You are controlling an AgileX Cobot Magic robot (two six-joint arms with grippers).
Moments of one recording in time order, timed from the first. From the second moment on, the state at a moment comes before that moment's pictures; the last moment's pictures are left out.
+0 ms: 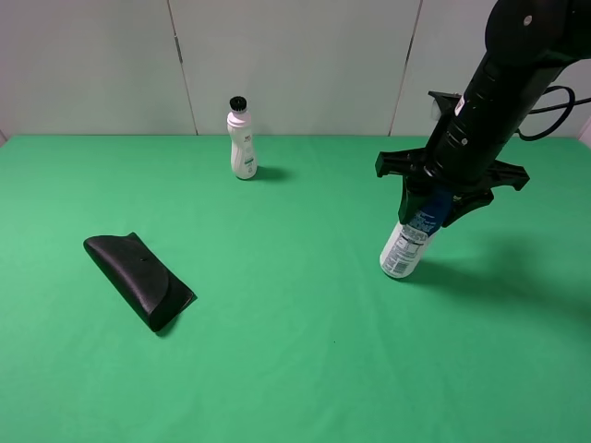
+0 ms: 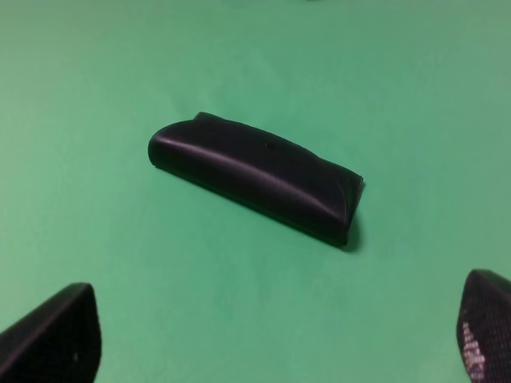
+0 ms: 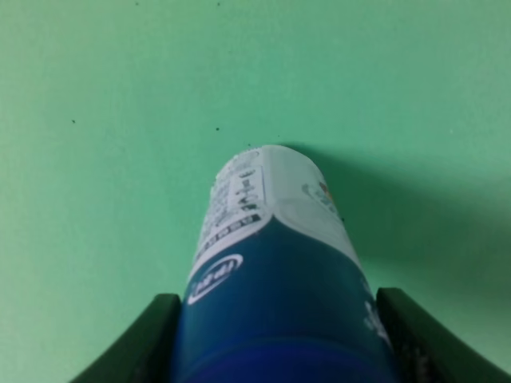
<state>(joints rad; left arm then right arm) -0.13 -0.01 -0.49 -0.12 1.06 0.11 0.38 1.69 -1.16 0.10 0.92 0.29</state>
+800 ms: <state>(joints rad) -0.13 -0.01 -0.49 -0.12 1.06 0.11 0.36 1.33 -1.04 0.32 0.73 0.09</state>
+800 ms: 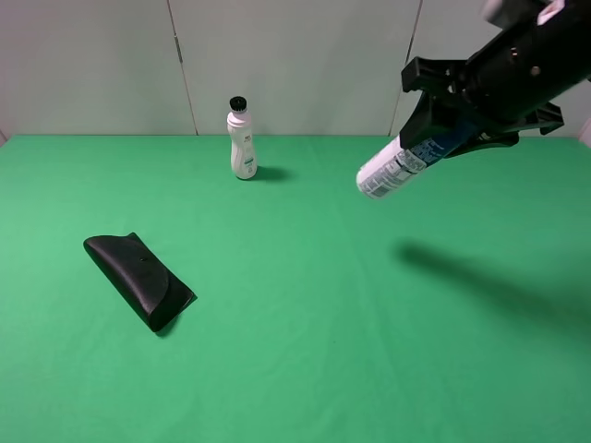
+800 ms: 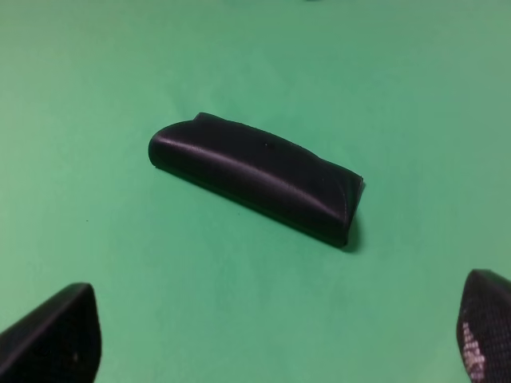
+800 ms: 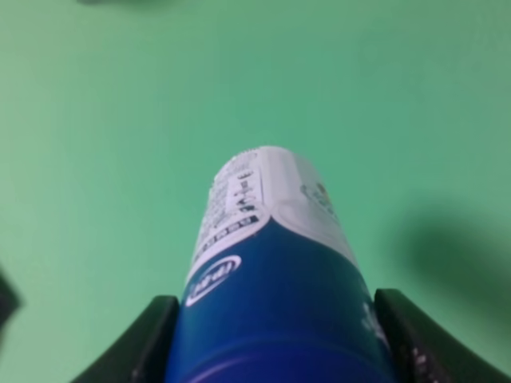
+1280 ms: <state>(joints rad) -0.13 -0.01 -0.49 -0.12 1.06 0.11 0.36 1.19 -0.76 1.06 0.52 -0.65</state>
